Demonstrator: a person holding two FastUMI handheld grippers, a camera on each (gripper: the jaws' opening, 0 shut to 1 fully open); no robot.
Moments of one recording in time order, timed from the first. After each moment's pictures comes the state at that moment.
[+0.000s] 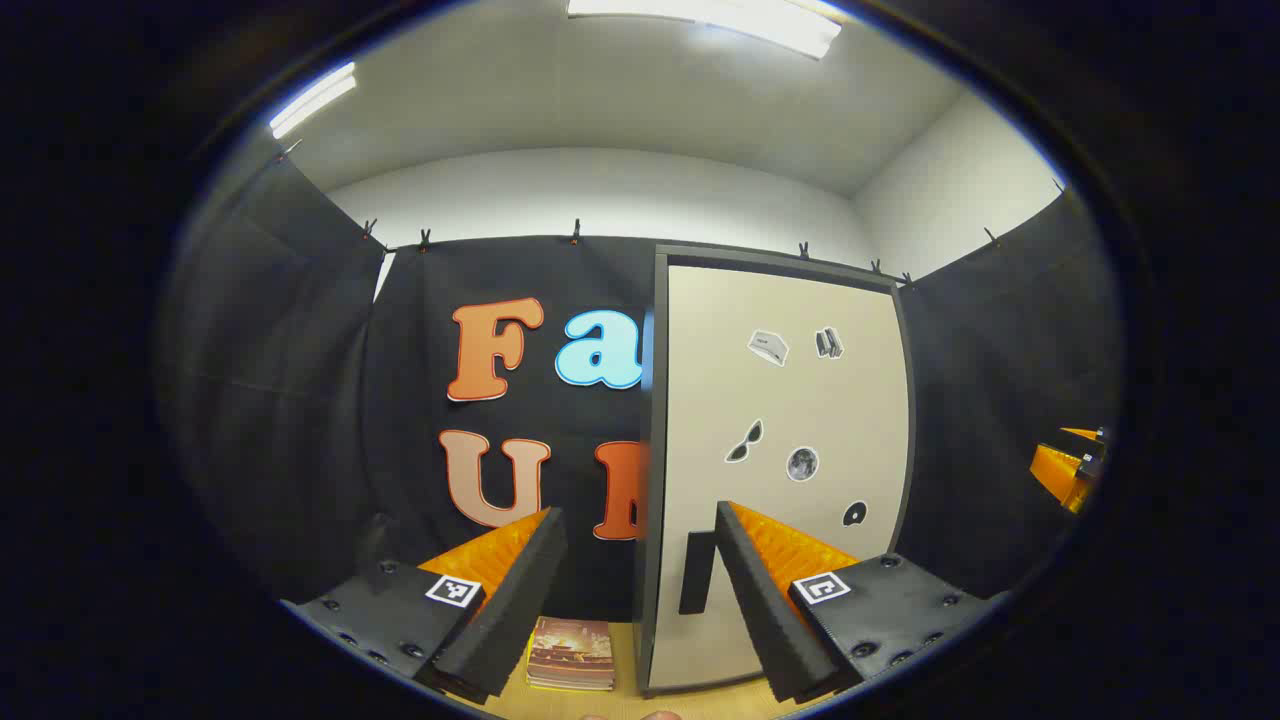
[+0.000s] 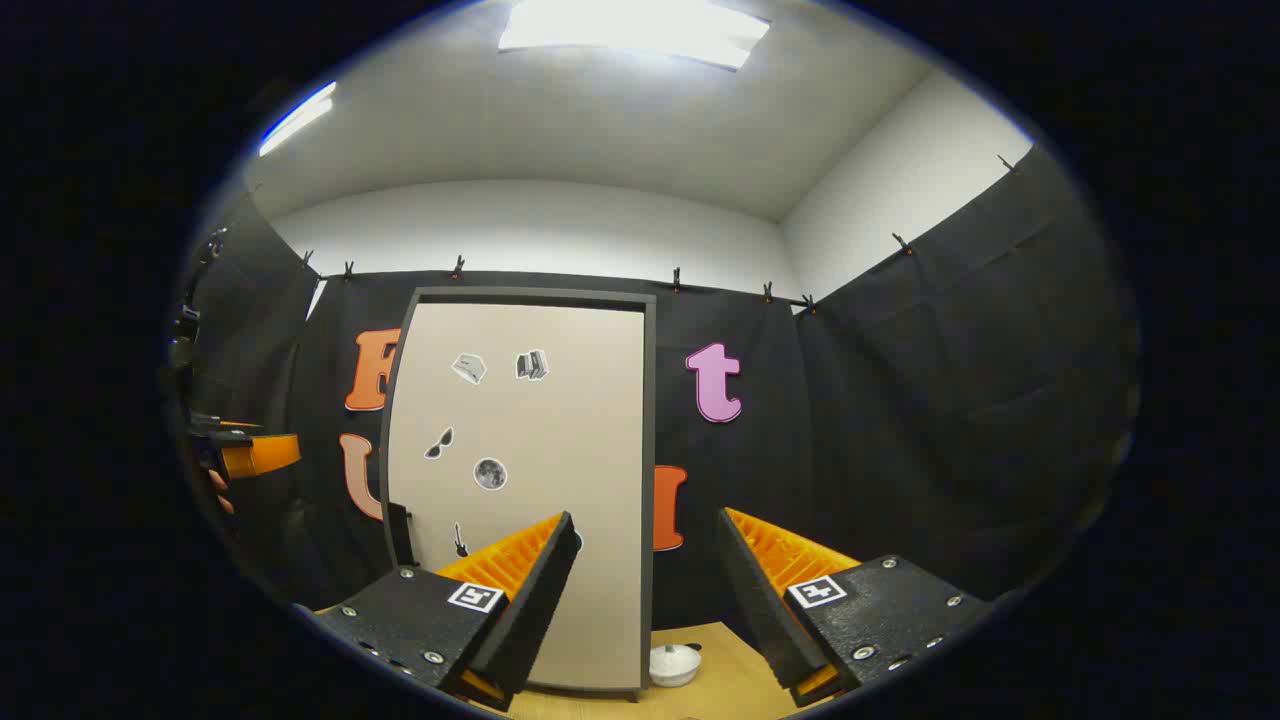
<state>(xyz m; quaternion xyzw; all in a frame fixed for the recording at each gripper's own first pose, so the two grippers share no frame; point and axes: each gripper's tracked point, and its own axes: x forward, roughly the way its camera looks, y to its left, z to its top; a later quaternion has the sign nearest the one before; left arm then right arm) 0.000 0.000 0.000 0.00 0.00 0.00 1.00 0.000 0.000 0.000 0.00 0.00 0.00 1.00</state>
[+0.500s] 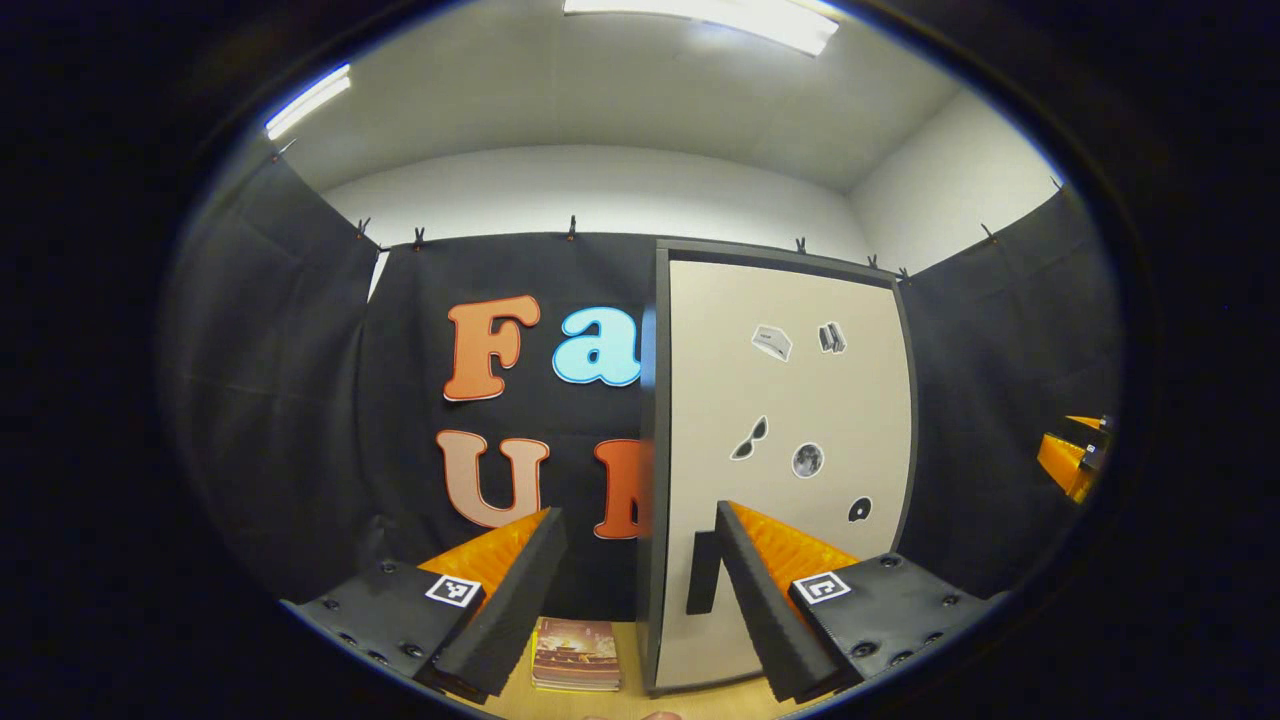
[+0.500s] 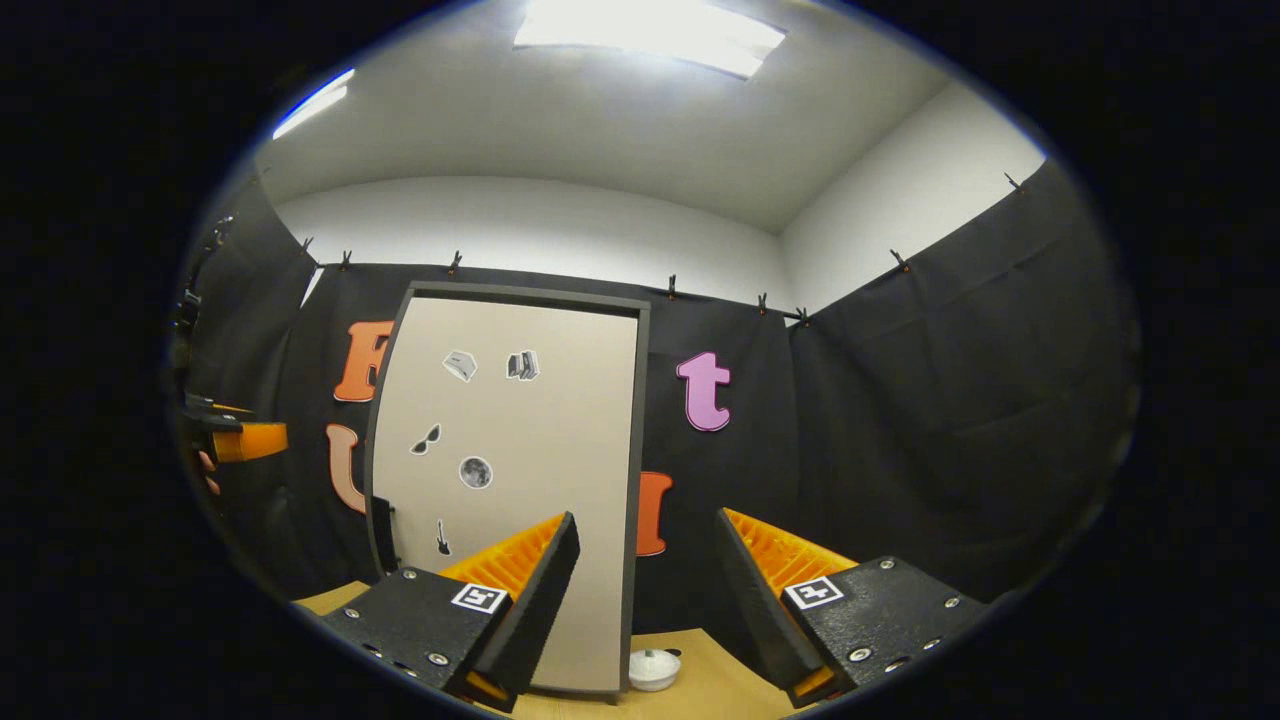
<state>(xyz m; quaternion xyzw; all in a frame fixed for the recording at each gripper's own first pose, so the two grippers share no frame) 0.008 0.010 0.001 0.01 0.00 -0.01 1.00 0.001 -0.001 0.006 -0.03 -0.01 -0.02 1.00</state>
